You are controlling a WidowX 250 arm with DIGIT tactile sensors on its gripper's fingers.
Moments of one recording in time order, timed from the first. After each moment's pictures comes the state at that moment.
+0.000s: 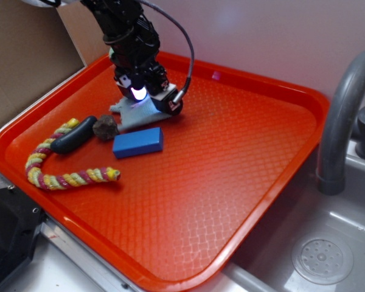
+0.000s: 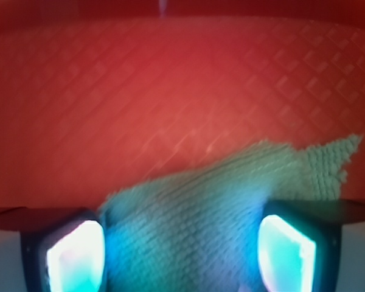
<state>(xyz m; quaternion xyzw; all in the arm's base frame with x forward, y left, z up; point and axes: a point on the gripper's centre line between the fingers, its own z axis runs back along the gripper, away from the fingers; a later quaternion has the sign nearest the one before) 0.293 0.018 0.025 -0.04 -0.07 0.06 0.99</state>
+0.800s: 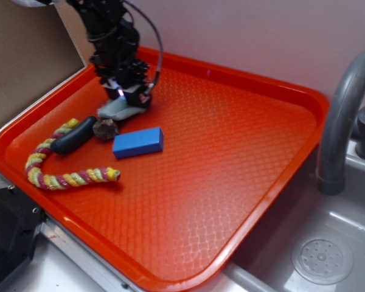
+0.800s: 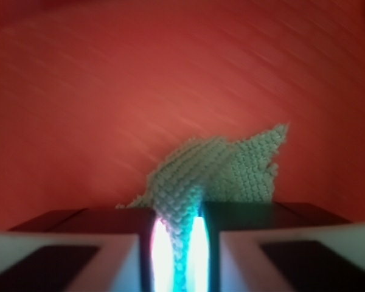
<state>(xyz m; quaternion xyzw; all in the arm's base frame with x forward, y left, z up) 0.268 0.067 0.026 0.00 -0.01 0.13 0.99</state>
